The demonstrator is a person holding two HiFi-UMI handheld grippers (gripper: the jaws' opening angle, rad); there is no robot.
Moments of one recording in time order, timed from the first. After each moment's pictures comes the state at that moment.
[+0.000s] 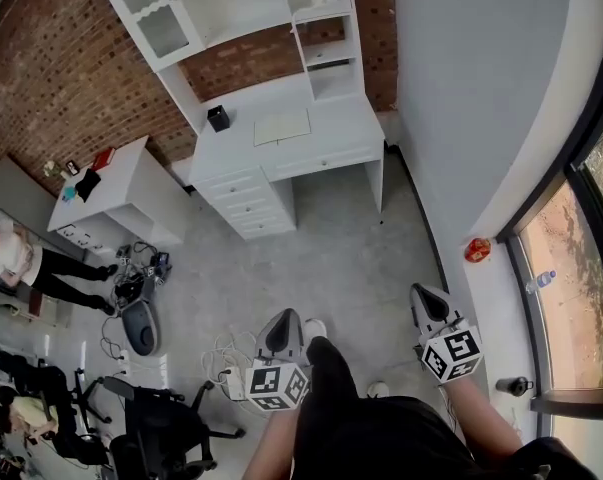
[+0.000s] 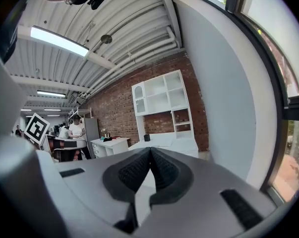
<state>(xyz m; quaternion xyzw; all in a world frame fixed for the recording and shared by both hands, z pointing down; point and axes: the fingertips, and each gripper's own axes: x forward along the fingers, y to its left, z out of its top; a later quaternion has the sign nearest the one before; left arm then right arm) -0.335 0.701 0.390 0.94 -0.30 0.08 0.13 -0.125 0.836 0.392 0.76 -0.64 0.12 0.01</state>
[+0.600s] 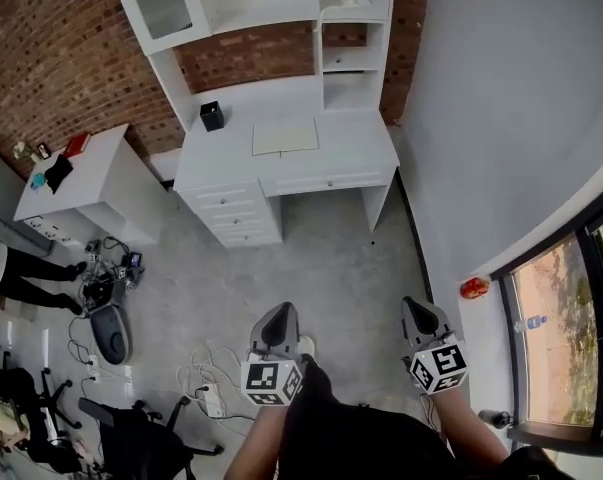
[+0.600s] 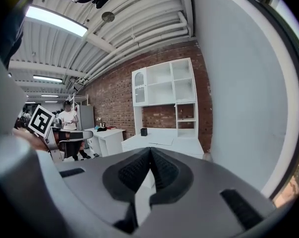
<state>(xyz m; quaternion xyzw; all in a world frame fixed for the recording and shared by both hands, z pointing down) -0.274 0.498 0.413 0.95 -0.27 0.06 0.13 -0.093 0.641 0.413 0.76 -0.63 0.13 0.08</state>
